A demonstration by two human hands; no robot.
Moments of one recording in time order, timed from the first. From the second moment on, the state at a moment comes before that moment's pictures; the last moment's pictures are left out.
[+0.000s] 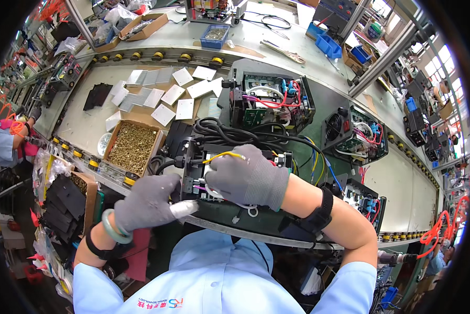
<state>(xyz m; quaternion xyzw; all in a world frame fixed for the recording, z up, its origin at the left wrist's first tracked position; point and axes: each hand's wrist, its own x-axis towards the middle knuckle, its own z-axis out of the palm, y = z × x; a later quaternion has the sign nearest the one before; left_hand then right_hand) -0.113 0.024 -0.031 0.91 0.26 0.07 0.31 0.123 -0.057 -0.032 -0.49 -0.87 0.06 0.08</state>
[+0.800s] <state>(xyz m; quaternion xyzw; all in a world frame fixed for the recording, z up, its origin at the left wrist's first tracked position) -0.105 0.025 -0.059 0.94 0.23 0.06 0.25 0.122 -0.045 -0.042 -0.45 -0.88 0.11 0.09</state>
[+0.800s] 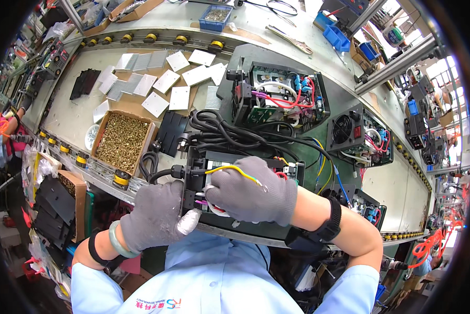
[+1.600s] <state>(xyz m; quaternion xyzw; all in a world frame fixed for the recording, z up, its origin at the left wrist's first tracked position) -0.103 0.026 -0.048 0.93 0.22 0.09 0.28 0.121 -0.059 -0.036 -0.50 -0.85 0.12 0.10</state>
